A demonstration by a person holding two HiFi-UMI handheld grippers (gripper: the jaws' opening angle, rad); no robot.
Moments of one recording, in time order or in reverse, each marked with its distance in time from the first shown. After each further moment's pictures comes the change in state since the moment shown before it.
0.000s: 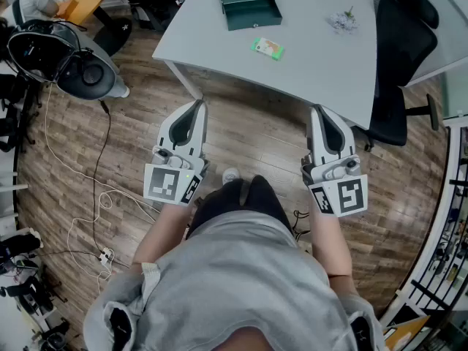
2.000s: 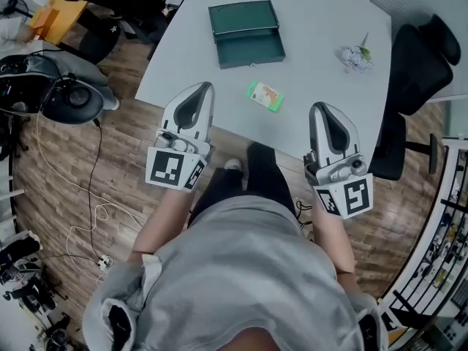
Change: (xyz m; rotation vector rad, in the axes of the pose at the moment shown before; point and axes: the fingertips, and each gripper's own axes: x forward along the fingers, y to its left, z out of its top) left arm 0.314 0.128 -0.038 -0.043 0.011 -0.024; right arm 0.250 -0.184 -0.040 0.027 -0.001 0.078
